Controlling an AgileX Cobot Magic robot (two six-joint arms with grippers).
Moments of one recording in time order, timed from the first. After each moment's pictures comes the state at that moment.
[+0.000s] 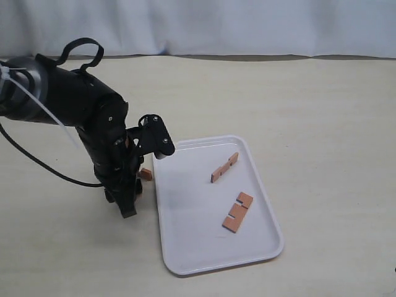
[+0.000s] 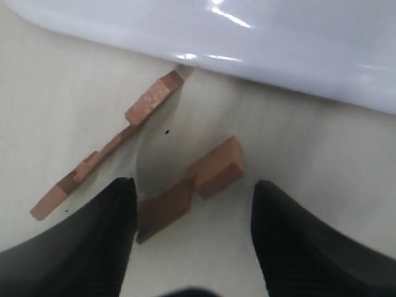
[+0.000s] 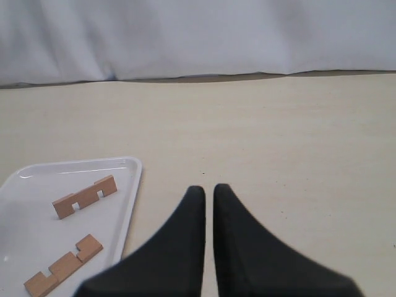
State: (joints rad) left arm -0.62 1.94 -1.05 0.11 0.66 0.50; right arm -0.18 0.00 0.00 0.12 0.32 -0.04
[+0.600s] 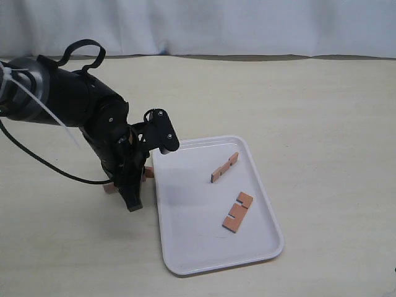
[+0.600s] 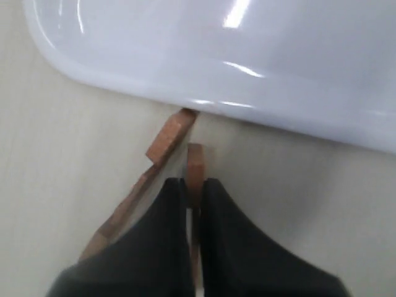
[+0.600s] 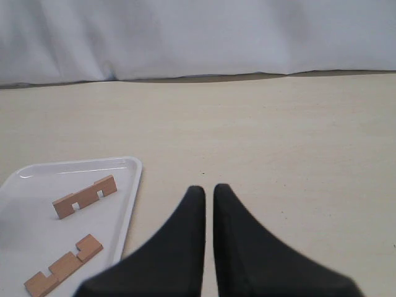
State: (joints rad) left arm -0.62 1.94 -1.05 0.12 0.57 0.53; right arm -0.18 0.00 0.00 0.12 0.32 -0.04
